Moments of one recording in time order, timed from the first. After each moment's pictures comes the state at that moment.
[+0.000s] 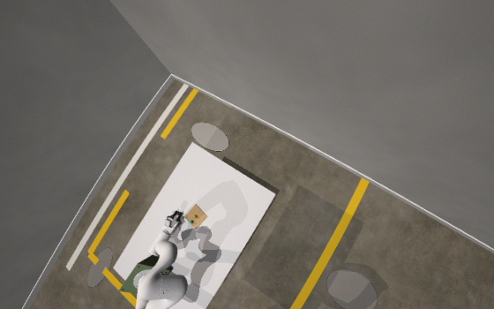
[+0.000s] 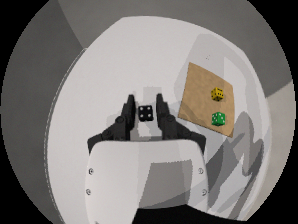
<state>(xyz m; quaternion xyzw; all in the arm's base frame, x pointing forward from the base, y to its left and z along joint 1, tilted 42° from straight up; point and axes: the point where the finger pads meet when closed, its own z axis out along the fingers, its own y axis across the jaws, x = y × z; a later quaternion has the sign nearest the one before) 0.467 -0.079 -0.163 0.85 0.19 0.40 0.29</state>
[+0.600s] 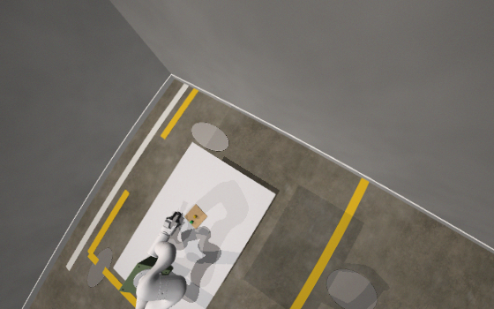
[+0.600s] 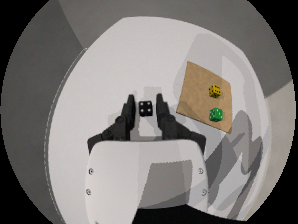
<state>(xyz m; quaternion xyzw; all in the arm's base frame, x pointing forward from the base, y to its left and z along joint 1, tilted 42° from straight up) 0.458 -0.076 -0.157 0.85 0.19 0.40 0.29</state>
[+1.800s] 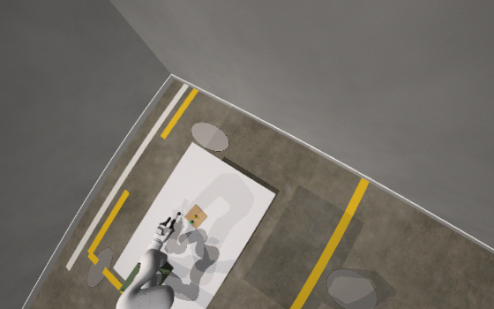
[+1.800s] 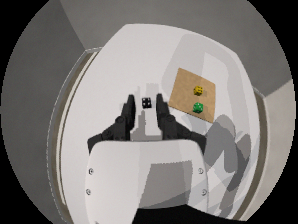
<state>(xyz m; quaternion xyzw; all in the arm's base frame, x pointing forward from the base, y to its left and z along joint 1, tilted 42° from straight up) 0.435 -0.033 -0.104 0.85 0.19 0.40 0.29</state>
